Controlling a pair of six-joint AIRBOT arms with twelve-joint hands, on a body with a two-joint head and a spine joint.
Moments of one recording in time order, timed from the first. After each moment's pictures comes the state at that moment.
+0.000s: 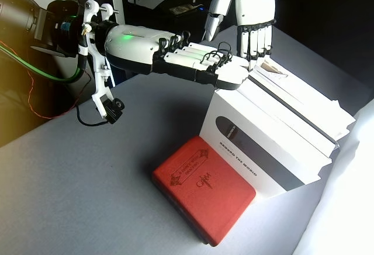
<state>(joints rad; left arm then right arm) -0.36 -0.70 0.53 0.52 0.96 0.29 -0.32 -1.00 0.59 0.50 1.33 -2.02</state>
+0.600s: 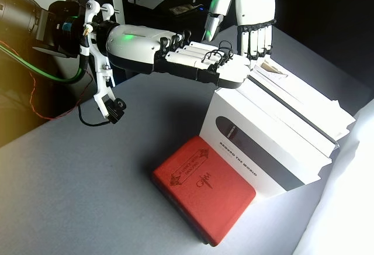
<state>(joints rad) -0.36 -0.70 0.53 0.52 0.96 0.29 -0.32 -1.01 0.59 0.50 1.34 -1.99</state>
